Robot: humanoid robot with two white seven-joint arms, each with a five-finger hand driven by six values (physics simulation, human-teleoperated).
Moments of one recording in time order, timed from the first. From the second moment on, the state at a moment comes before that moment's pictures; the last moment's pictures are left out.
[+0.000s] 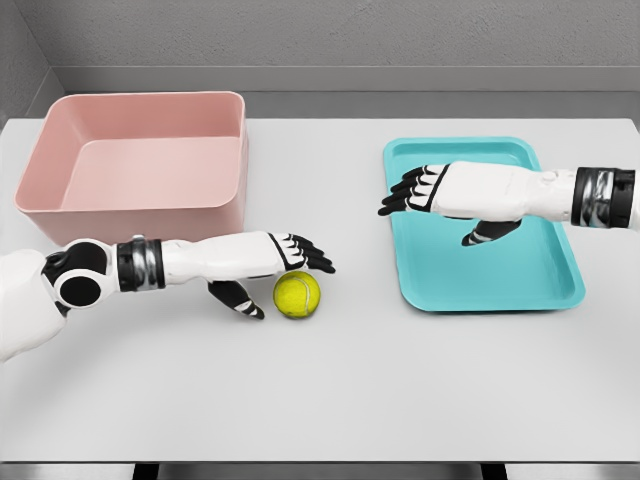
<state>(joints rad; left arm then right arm) -0.71 0.70 -1.07 -1.45 -0.16 -0.61 -0.27 -0.78 -0.89 0.82 -1.59 0.24 -0.61 0.50</state>
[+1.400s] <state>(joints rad) -0.71 0.66 -1.10 -1.42 -0.10 -0.61 -0.27 -0.77 -0.87 0.82 -1.58 0.24 -0.61 0.50</state>
